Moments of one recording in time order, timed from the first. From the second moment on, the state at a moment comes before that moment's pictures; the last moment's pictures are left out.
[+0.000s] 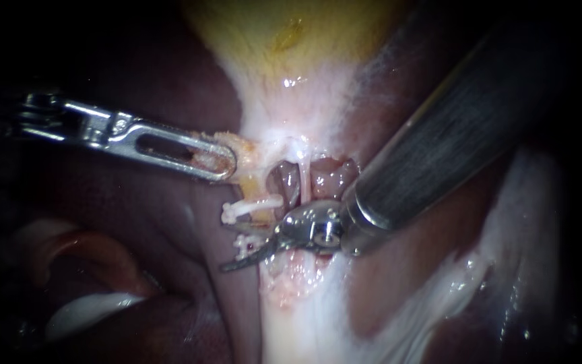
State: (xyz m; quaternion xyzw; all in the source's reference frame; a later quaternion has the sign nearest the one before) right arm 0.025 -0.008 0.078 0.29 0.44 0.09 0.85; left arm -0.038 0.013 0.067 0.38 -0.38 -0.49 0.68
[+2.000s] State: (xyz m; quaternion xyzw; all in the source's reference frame) right arm 0.019 -0.006 0.075 0.29 0.45 0.09 0.84; left arm -0.037 0.013 0.067 0.38 -0.38 -0.49 0.68
